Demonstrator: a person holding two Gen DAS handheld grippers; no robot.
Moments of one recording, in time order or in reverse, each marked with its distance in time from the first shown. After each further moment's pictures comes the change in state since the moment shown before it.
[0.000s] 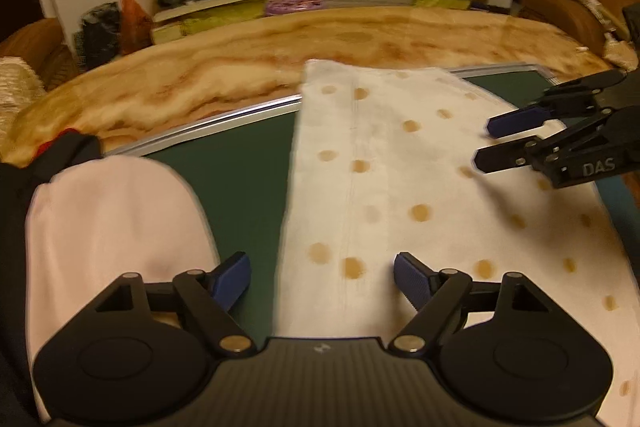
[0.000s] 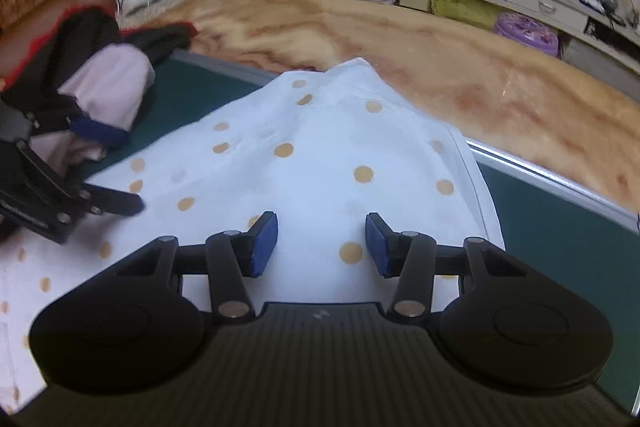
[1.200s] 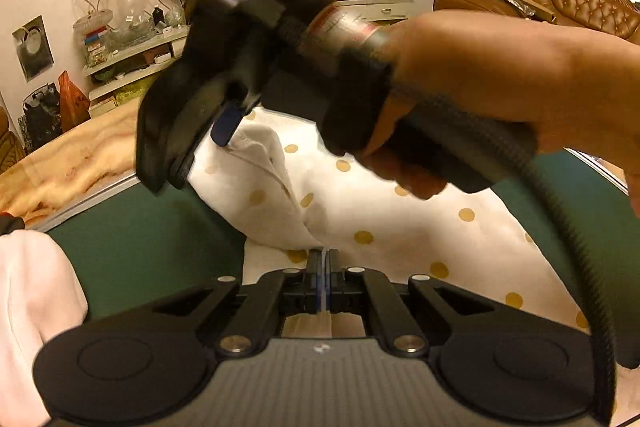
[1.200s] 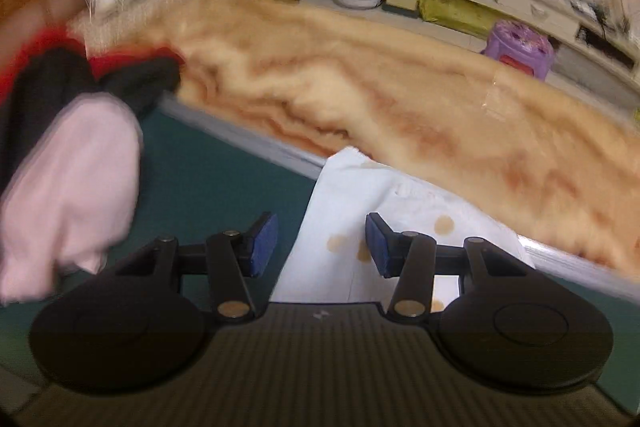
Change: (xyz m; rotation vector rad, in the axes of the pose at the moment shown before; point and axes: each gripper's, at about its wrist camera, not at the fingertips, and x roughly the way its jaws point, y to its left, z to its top) left arm -0.010 -0.084 -0.022 0.187 -0.161 -0.095; right arm 0.072 0.069 0.087 -0.043 0.065 -0.157
